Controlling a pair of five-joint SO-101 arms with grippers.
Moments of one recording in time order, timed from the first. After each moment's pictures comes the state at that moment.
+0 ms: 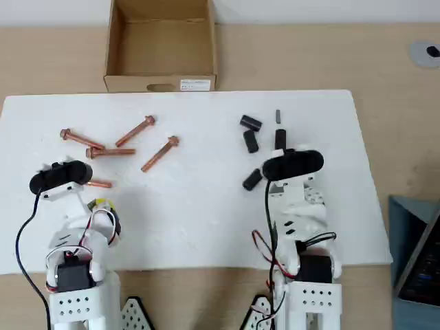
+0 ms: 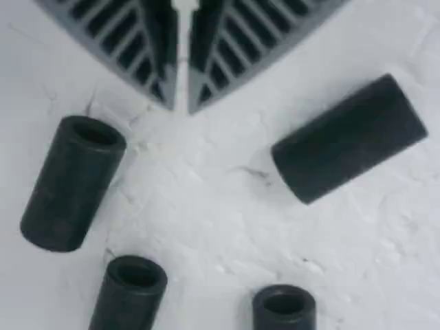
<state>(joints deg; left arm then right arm) -12.0 -104.1 94.8 61.6 1.6 -0.4 -97.6 97.5 44.9 3.7</state>
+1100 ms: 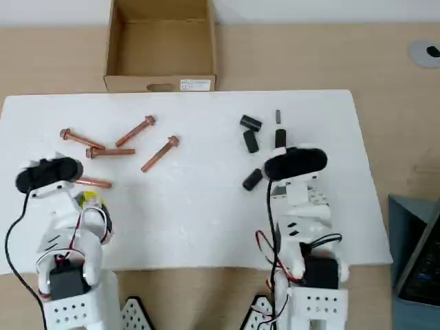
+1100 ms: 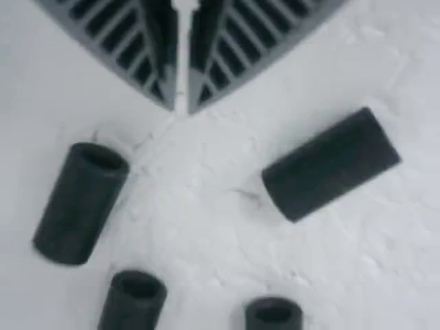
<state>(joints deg) -15.6 -104.1 86.8 63.6 -2.6 -0.4 -97.8 87.2 57.2 3.7</state>
